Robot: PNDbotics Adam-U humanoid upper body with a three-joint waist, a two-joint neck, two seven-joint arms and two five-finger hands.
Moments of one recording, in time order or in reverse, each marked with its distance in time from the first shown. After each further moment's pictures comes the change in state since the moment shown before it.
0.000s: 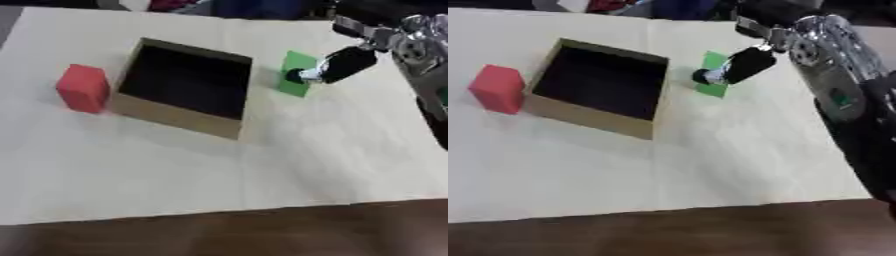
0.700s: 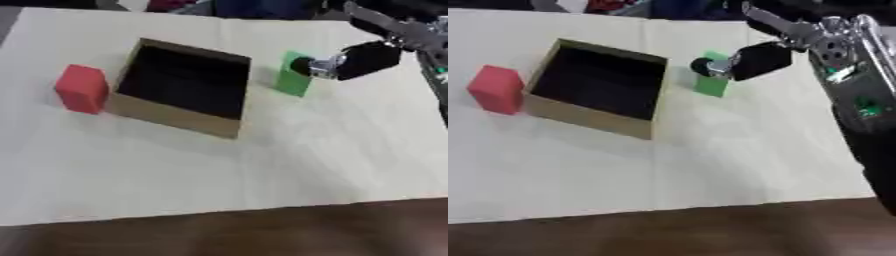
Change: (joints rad) left arm 0.001 0.000 0.000 0.000 0.000 0.000 0.004; right arm 0.053 -0.027 -0.034 -0.163 -0.142 0.047 0.021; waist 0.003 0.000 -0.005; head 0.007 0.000
